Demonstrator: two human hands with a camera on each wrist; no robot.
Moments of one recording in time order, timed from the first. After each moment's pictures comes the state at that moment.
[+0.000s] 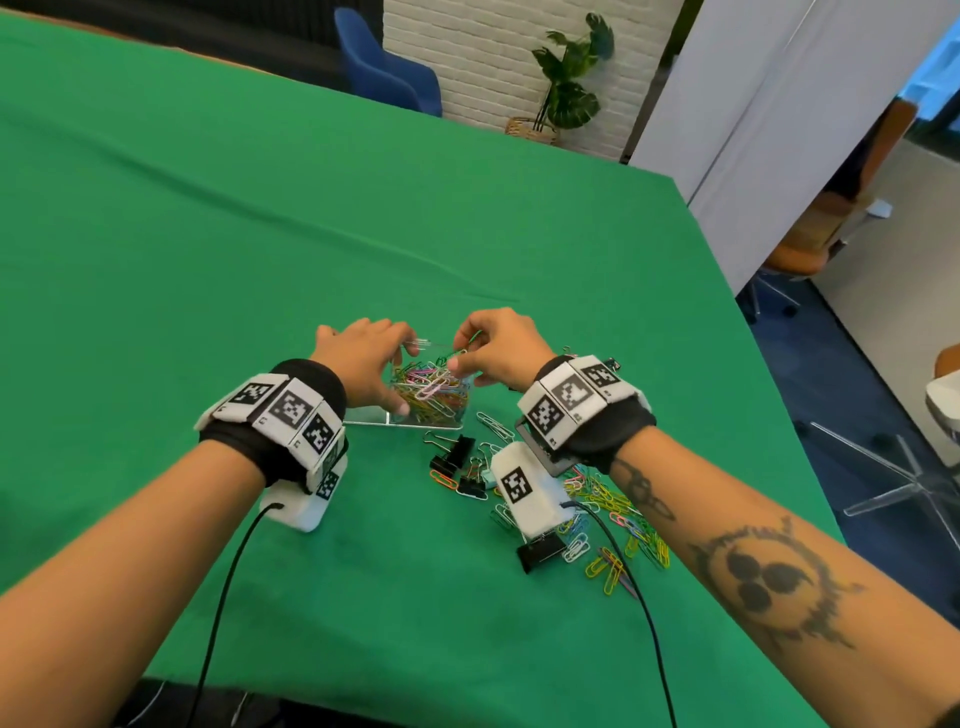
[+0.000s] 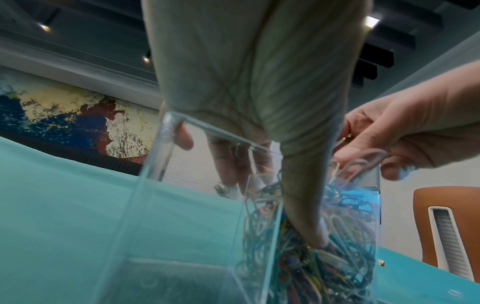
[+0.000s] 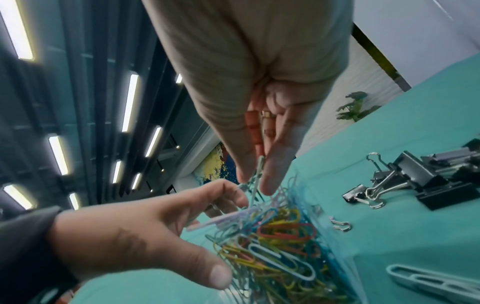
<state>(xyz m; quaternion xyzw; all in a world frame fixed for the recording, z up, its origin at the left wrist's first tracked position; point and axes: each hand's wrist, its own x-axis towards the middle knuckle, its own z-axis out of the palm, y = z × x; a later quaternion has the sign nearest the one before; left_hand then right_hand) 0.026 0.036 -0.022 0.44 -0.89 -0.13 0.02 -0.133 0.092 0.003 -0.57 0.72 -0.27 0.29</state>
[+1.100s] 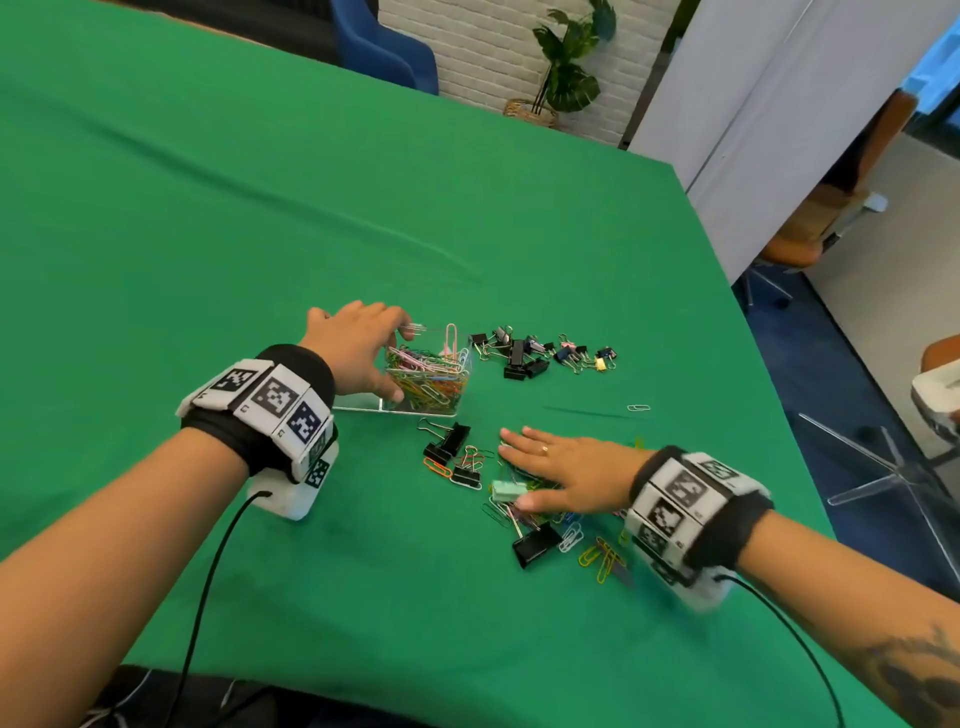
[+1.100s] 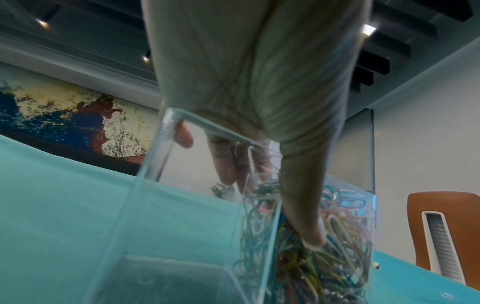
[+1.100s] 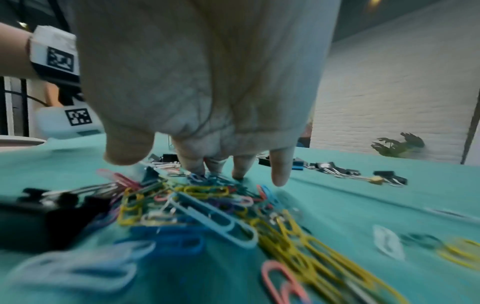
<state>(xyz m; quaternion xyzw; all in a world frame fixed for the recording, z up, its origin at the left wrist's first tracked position) 0.026 0.035 -0.025 0.43 -0.89 -0.12 0.03 -0.196 0.186 -0.043 -0.74 0.57 0.27 0.23</state>
